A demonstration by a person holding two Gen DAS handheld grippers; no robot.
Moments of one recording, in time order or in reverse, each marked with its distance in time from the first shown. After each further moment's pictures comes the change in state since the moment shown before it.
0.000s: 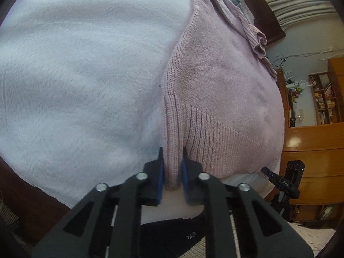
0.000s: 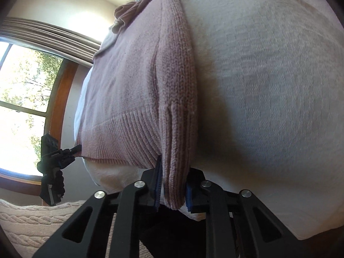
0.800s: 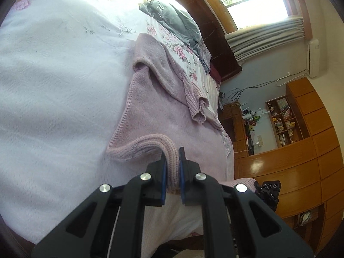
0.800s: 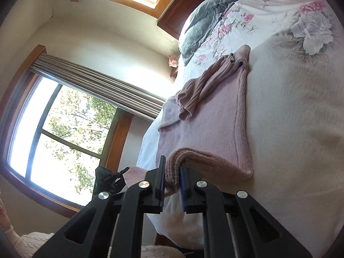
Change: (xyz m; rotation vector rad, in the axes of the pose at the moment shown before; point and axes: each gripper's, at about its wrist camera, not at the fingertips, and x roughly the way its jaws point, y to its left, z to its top) left arm -0.056 -0.047 0.108 0.033 -0.264 -0.272; right arm -0.103 0.022 0.114 0.009 -0.305 0.353
